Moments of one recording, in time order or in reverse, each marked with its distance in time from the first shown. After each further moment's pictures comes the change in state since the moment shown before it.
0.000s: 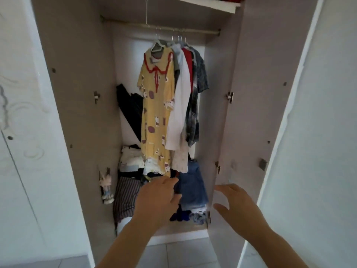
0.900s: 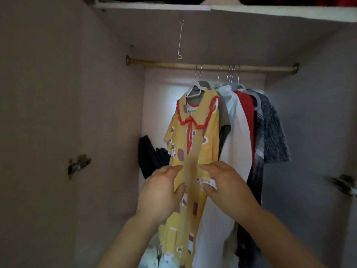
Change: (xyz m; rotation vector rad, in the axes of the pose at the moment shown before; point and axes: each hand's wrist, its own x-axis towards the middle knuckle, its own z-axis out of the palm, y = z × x) left_hand 0.442 -0.229 0.041 0.019 0.416 -0.185; right_hand 0.564 -0.053 -0.002 0.050 0.270 -0.564
